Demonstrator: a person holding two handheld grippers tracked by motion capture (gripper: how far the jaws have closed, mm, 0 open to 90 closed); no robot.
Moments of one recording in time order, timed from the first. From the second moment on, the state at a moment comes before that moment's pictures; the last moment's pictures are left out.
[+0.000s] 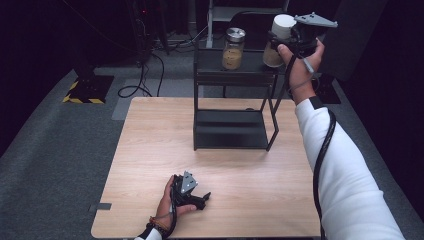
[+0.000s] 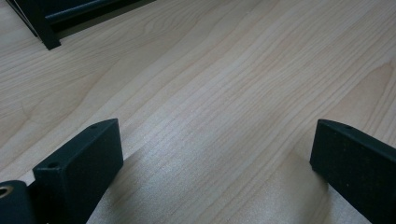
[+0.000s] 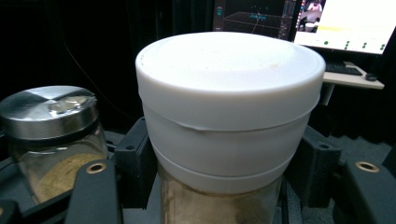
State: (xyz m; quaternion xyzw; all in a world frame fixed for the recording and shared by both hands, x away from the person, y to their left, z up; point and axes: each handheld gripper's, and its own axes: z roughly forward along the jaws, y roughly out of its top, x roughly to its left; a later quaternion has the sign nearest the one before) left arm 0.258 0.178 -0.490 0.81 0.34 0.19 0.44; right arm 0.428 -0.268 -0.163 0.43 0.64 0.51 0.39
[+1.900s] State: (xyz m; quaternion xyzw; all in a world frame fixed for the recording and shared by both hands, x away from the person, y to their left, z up) left arm 0.259 0.178 -0.489 0.81 0.34 0.19 0.44; right arm 0.384 -0.313 -0.181 0.36 0.64 0.54 0.42
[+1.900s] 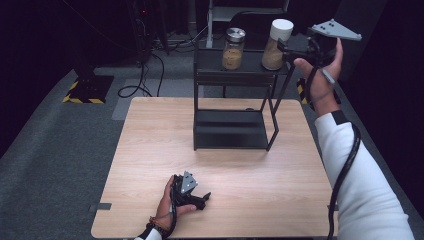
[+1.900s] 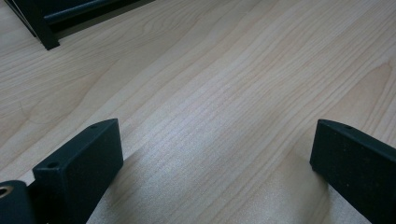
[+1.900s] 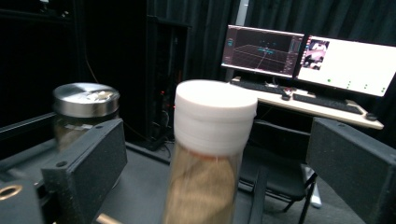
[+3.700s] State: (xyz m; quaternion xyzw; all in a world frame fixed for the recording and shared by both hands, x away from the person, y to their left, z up) left arm 0.258 0.177 -0.490 0.81 0.34 0.19 0.44; right arm 0.244 -0.386 -0.374 0.35 0.69 0.52 0.38
